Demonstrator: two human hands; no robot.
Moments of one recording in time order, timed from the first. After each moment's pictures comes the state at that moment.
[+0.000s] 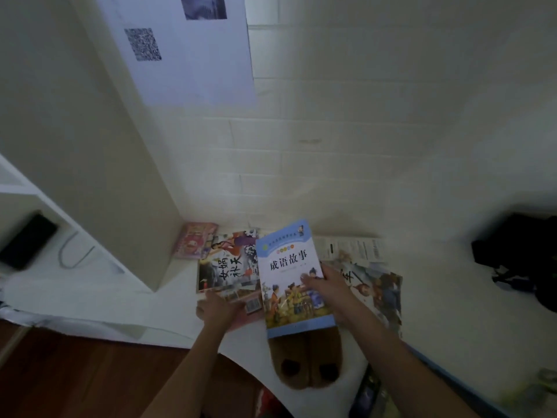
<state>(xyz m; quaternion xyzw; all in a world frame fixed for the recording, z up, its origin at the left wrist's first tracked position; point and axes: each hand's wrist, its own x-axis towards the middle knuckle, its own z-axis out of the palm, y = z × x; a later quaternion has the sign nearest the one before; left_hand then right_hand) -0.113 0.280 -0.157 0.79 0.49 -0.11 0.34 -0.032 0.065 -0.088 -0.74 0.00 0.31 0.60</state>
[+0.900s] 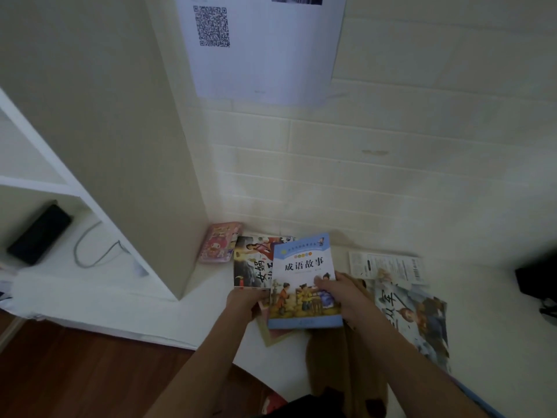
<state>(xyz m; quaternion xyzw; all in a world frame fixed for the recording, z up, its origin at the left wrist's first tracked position) -0.068 0.335 -0.164 0.44 0.51 -0.09 0.73 0.004 0.146 -0.125 -0.66 0.15 0.36 0.64</state>
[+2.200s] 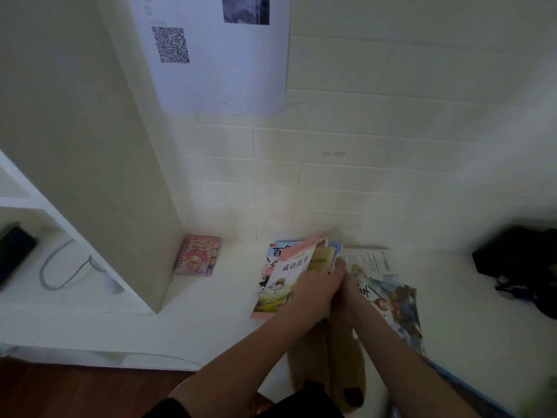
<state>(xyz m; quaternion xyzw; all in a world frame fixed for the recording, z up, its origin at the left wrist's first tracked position) -0.039 0.190 -0.078 0.98 -0.10 -0.06 0.17 -0.019 0.160 -0.099 -0.95 0.06 0.27 0.11</state>
